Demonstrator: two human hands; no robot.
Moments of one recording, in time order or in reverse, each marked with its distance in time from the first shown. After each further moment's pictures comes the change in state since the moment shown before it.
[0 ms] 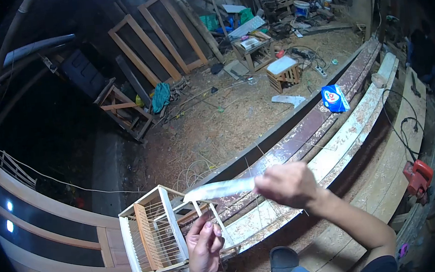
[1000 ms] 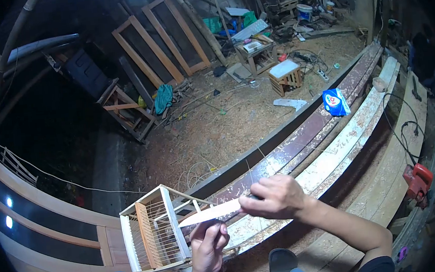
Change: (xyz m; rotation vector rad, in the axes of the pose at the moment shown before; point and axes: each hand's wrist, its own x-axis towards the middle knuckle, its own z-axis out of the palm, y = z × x) left_hand 0.002 -0.002 0.010 0.015 -0.090 0.032; right_hand 0.006 -0.022 0.014 0.010 -0.042 -0.129
